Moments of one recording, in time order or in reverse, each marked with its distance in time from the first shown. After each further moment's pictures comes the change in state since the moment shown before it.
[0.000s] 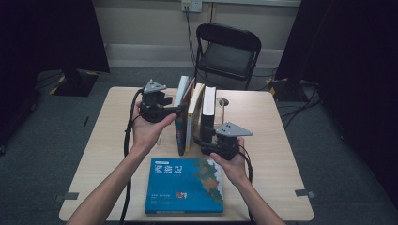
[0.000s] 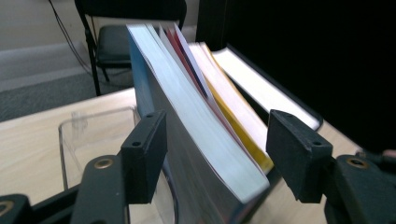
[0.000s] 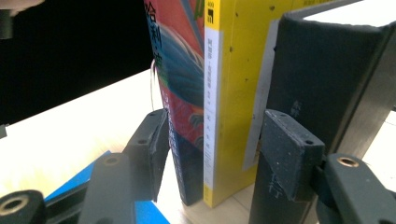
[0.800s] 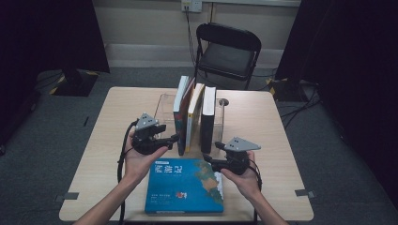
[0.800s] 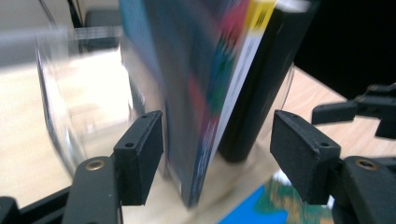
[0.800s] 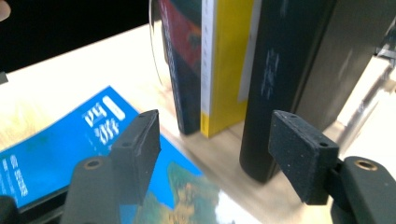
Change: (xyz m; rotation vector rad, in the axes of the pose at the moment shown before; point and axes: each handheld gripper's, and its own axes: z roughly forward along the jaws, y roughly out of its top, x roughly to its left) left arm 0.005 -0.090 -0.014 0.015 -0.032 0.000; right arm -0.003 -0.042 -0.031 0.127 0.000 -0.008
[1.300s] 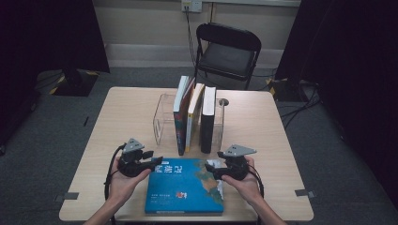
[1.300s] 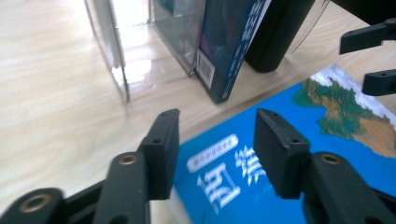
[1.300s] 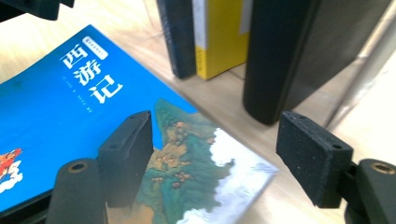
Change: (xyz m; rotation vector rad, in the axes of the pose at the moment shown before) left arm 0.027 -0.078 -0.023 0.156 0.017 -0.047; right arm -0.008 -0.035 0.017 0.141 0.028 0.027
